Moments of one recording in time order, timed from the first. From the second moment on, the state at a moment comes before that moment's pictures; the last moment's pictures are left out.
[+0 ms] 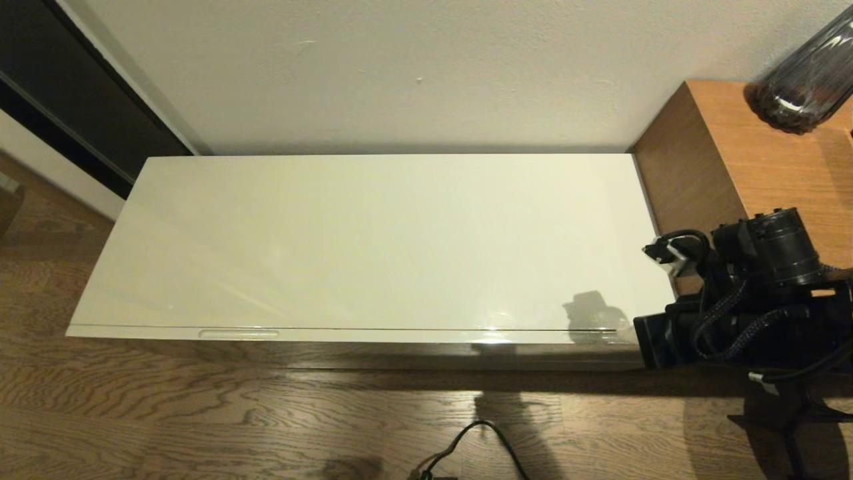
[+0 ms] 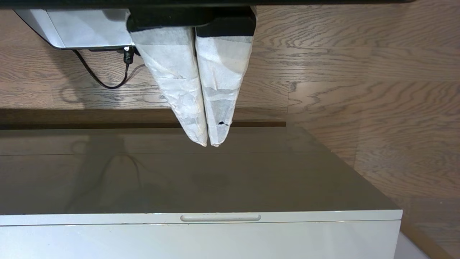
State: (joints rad) left arm -0.01 0.00 0.00 -0.01 -0.01 0.00; right arm 0.36 1.55 -0.82 -0.02 -0.01 0.09
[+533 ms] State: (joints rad) left arm -0.01 0.00 0.00 -0.01 -0.01 0.00; right arm 0.36 1.64 -0.81 -0.04 -0.10 0.15
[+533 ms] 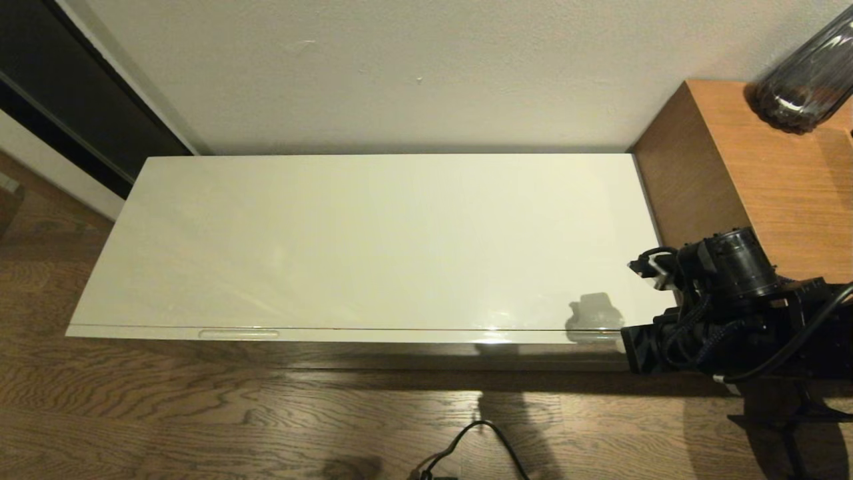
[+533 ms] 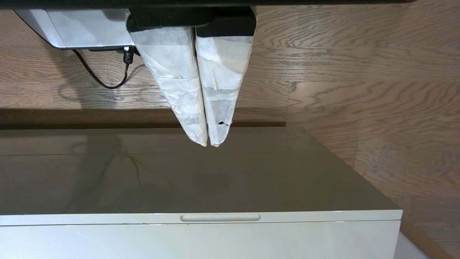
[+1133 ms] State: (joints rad) left arm -0.01 0.00 0.00 -0.01 -0.01 0.00; right arm 0.36 1.72 -0.82 -0.13 -0.13 0.19
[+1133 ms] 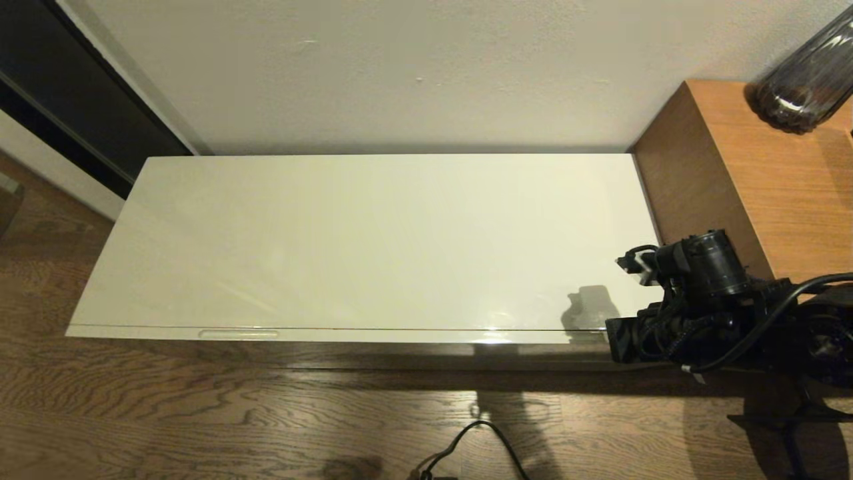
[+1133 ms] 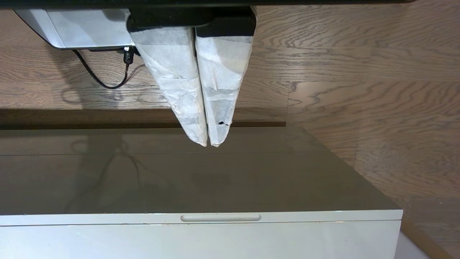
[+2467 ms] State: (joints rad) left arm -0.01 0.00 0.00 -0.01 -0.01 0.00; right arm 0.39 1.78 -0.76 -0.17 -0.12 0.30
